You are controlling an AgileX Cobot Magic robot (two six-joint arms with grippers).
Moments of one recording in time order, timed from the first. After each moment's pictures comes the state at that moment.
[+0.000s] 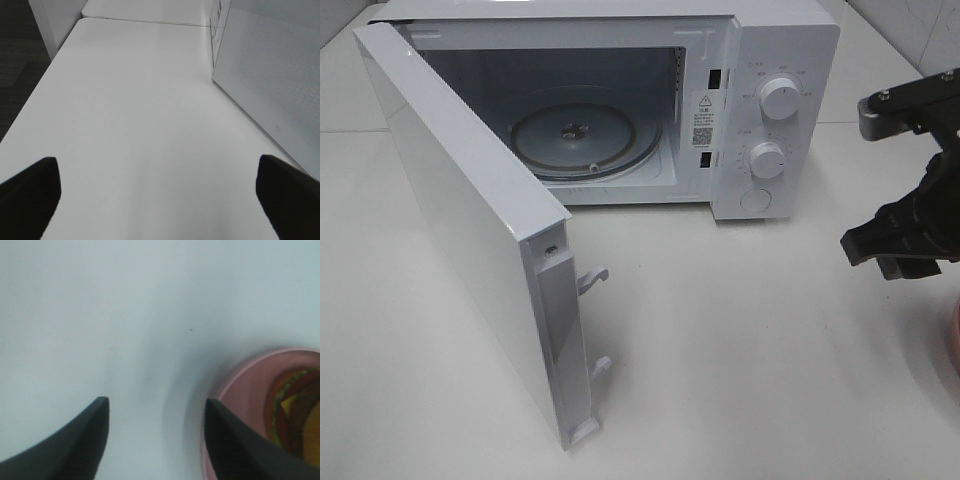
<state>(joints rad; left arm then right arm) 0.12 0.00 -0.52 -0.05 1.07 0.03 0.43 1.31 -0.76 -0.41 0.72 0.44</state>
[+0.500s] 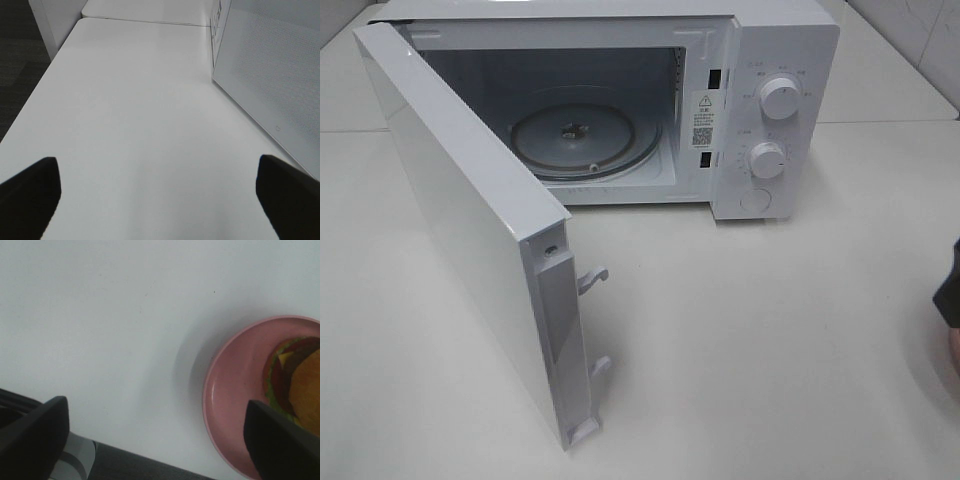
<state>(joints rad) 0.12 0.00 -0.52 -0.05 1.07 0.03 0.43 0.98 -0.76 -0.22 1.01 0.14</state>
